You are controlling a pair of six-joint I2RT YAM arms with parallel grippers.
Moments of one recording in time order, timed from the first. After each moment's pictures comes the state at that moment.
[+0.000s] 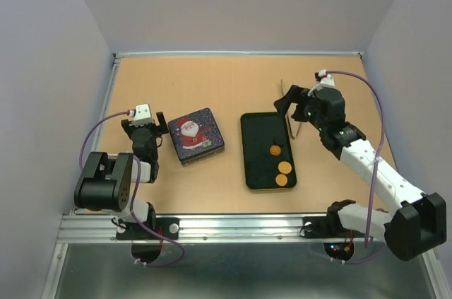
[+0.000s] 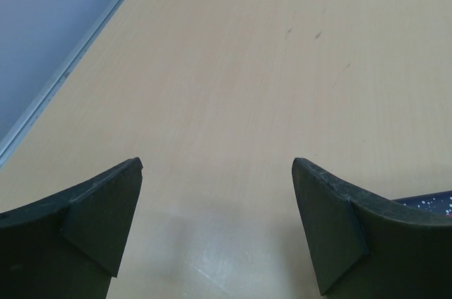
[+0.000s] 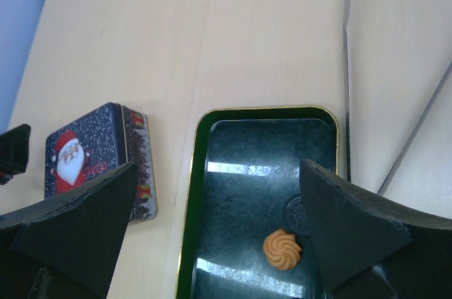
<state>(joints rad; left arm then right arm) -0.07 1.48 0.22 1.17 -0.31 -0.03 0.42 1.11 0.85 -0.08 0.02 0.49</state>
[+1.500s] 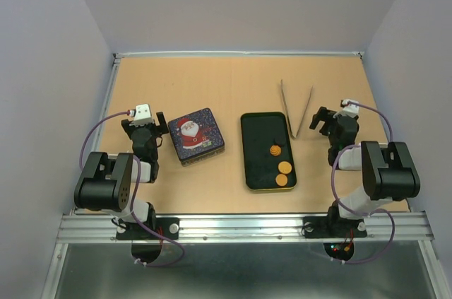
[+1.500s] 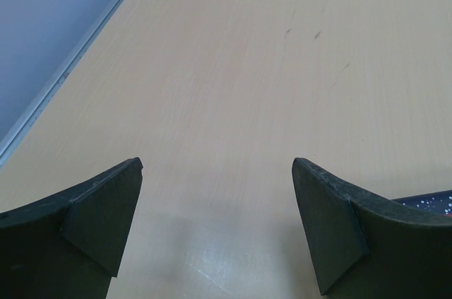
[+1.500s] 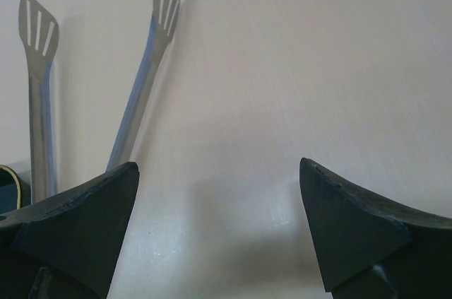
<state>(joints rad) -0.07 1.48 0.22 1.17 -0.30 -0.03 -0.07 1.55 0.37 0.91 0.09 0.22</state>
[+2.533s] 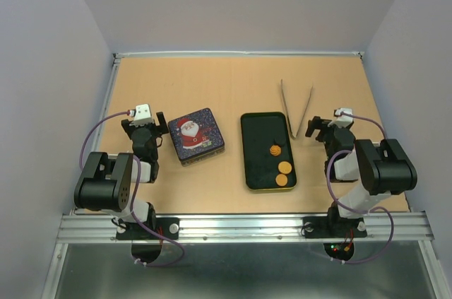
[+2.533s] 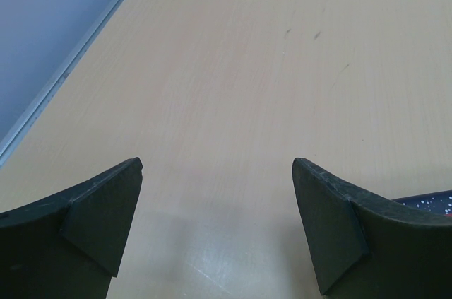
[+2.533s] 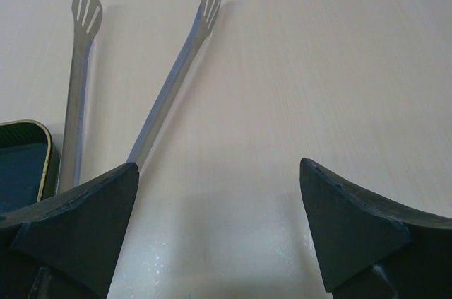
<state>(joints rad) -0.07 1.48 0.22 1.17 -0.30 -0.03 -0.01 1.61 0.22 1.24 0.07 0.12</state>
